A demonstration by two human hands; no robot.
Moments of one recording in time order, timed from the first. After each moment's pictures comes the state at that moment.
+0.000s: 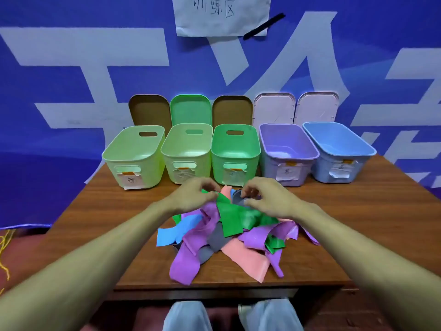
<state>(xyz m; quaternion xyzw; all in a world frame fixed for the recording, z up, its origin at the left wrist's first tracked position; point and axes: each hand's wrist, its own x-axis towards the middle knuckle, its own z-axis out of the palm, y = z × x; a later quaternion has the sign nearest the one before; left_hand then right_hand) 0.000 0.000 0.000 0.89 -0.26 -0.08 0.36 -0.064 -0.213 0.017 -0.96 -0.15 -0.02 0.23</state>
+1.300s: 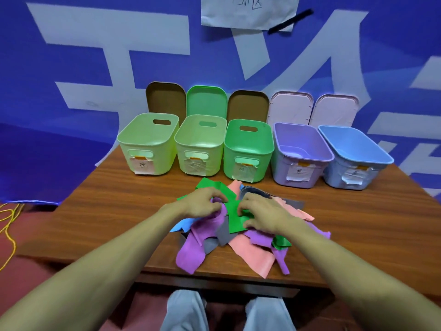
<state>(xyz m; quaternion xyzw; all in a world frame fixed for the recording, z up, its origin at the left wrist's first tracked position) -0.011 0.006 -0.042 0.91 -0.25 -0.13 0.30 -0.053 -0.194 -0.043 -0.97 -0.22 0.05 0.03</state>
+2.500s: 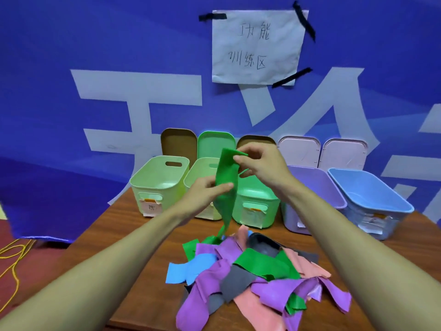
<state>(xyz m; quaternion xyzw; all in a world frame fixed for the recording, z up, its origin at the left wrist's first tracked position) 0.015 0.006 0.059 0.74 -0.20 -0.03 0.64 0.002 -0.158 0.126 -0.80 -0.17 -0.13 0.55</state>
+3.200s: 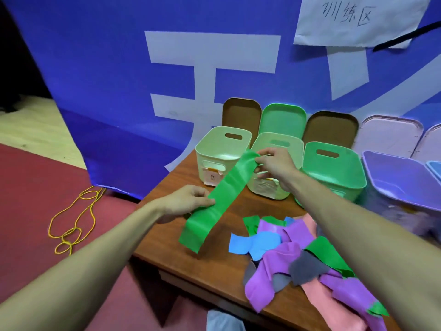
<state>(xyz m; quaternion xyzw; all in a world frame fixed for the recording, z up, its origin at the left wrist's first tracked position) -0.018 0.189 -0.005 0.81 -0.01 -0.17 0.56 0.077 -0.027 0.039 -0.79 -0.01 0.03 0.61</state>
